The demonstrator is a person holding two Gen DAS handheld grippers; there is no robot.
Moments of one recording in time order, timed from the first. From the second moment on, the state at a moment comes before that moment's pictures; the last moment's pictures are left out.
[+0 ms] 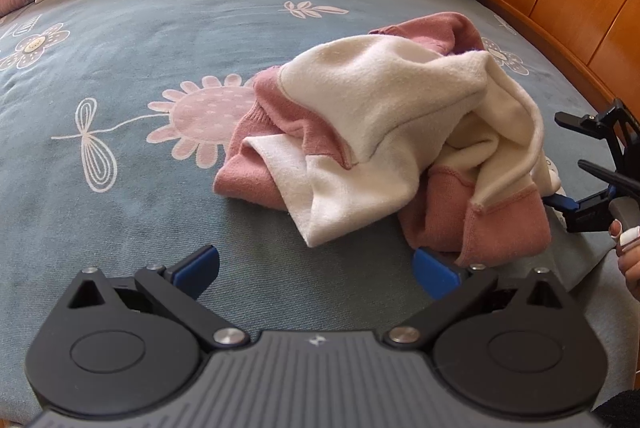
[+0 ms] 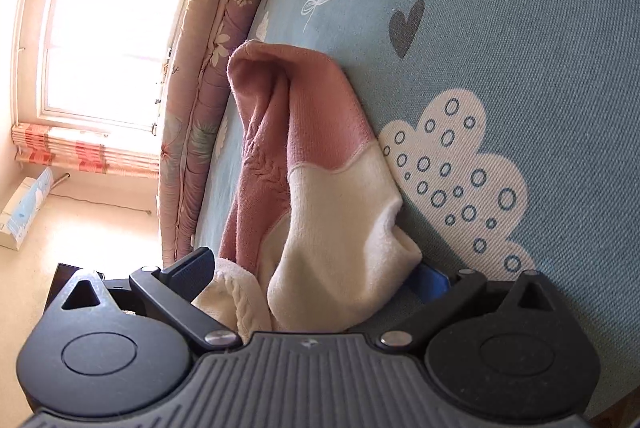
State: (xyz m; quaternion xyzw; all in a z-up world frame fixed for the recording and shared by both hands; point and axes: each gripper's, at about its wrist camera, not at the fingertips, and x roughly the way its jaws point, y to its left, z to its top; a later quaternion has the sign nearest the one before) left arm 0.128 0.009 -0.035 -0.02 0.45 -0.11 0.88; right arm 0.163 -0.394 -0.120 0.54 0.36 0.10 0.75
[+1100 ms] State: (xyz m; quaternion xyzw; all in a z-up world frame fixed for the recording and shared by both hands) left arm 0.199 0.067 -0.033 -0.13 0.43 -0.18 0.87; right arm 0.164 -0.226 0.017 -0.09 0.34 0.20 0.92
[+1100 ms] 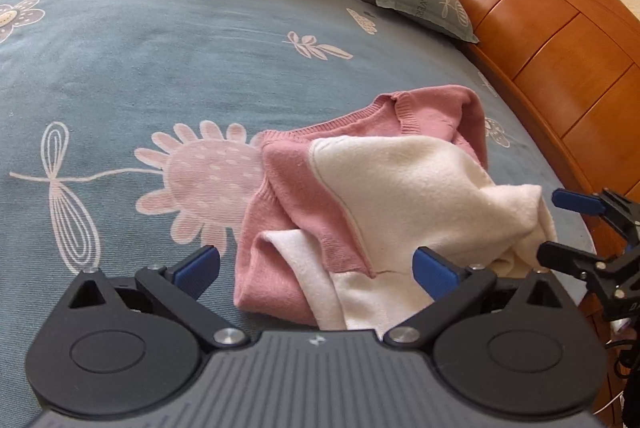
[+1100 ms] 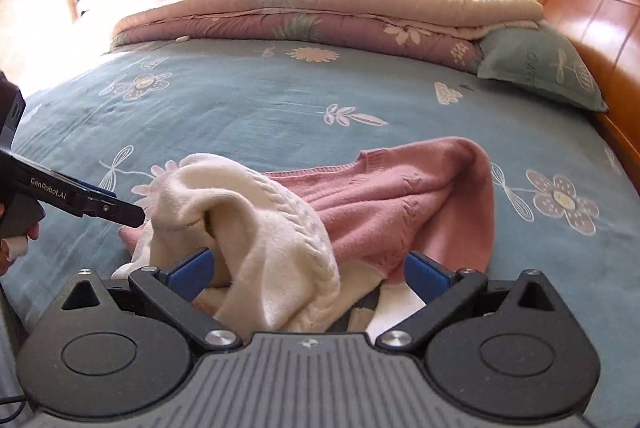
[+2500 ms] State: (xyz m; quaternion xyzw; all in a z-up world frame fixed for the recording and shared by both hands) left arm 0.252 0.083 -0.117 -0.44 0.42 -0.32 0.73; right arm 0.197 -0.252 -0.017 -0.10 0.36 0.14 0.92
